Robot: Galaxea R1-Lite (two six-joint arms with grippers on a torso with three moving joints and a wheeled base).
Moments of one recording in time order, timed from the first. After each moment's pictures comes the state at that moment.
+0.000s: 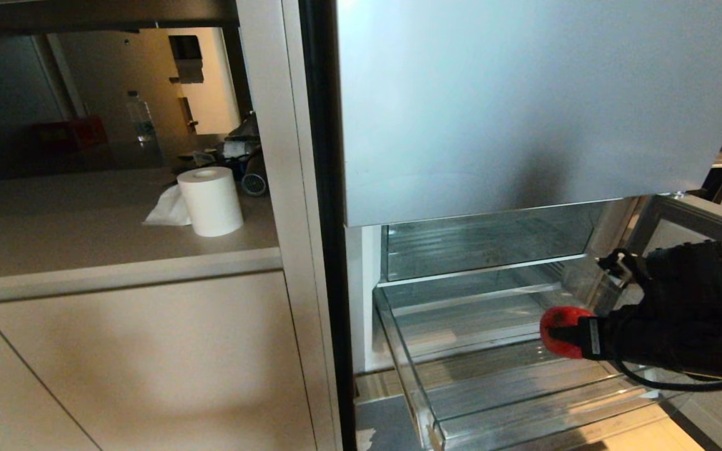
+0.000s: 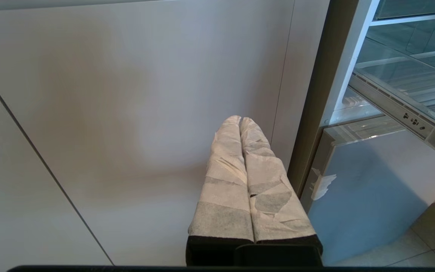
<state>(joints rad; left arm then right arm) 0.00 0.00 0.00 0.00 0.00 0.00 0.17 1.61 -0.66 -0.28 0.00 0.16</state>
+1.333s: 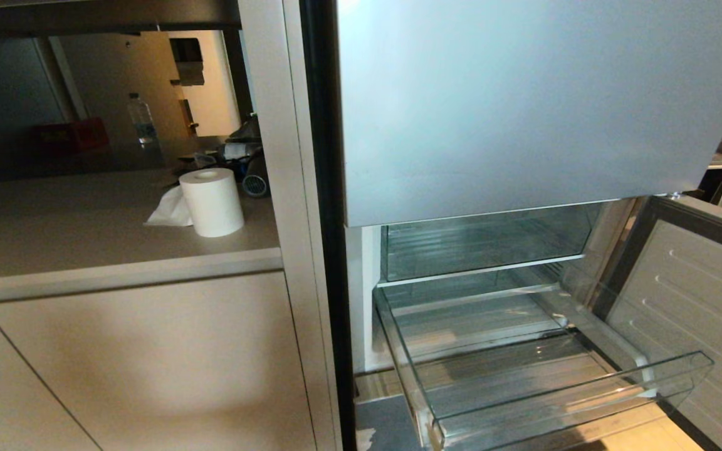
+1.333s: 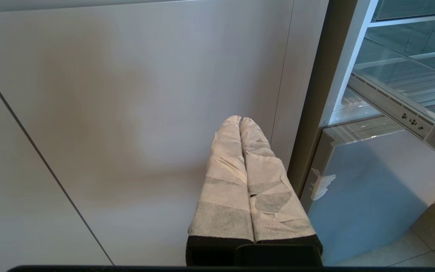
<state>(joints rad) 0.00 0.00 0.00 0.00 0.00 0.00 0.14 0.30 -0.32 0.19 -0.19 0.06</state>
